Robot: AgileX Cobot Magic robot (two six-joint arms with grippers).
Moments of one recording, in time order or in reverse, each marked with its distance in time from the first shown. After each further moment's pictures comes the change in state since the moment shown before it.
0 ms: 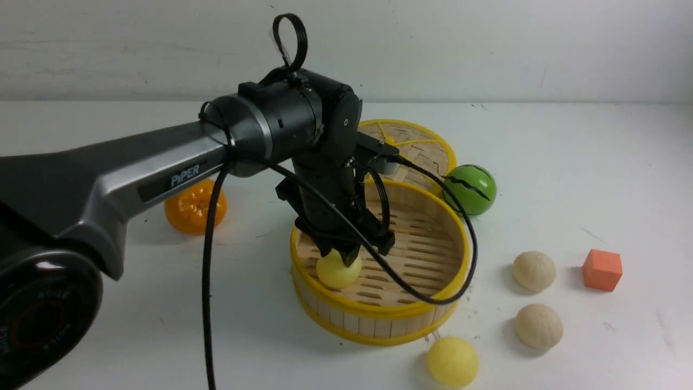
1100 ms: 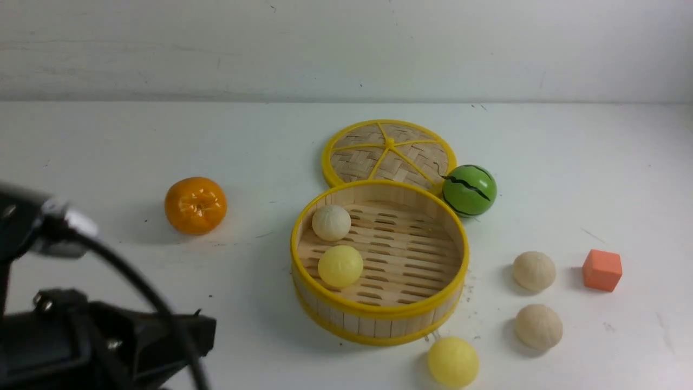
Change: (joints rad) right arm 0.000 0.000 0.000 0.000 -0.001 0.000; left arm -0.018 -1.444 1.284 -0.351 -0.641 -0.026
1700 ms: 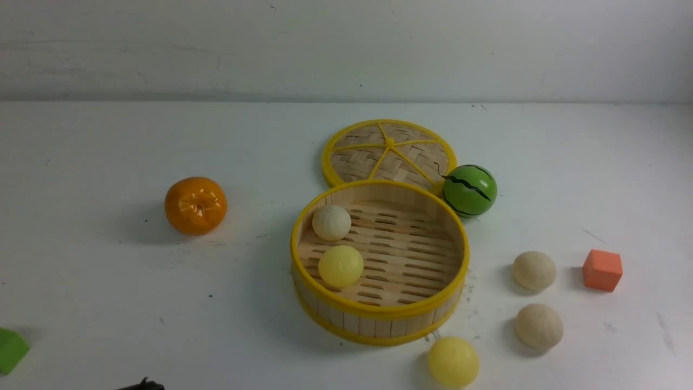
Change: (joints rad) right arm 0.011 0.023 -0.059 0.566 -0.155 0.217; left arm 0.000 -0.289 0.273 -0.053 -0.144 -0.001
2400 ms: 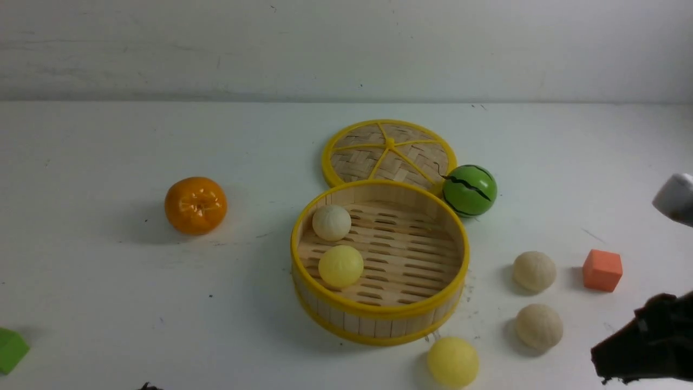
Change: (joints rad) right arm 0.182 1.052 -0.819 -0.075 0.843 -0.420; left arm 0.000 -0.002 0.000 -0.008 0.010 0.000
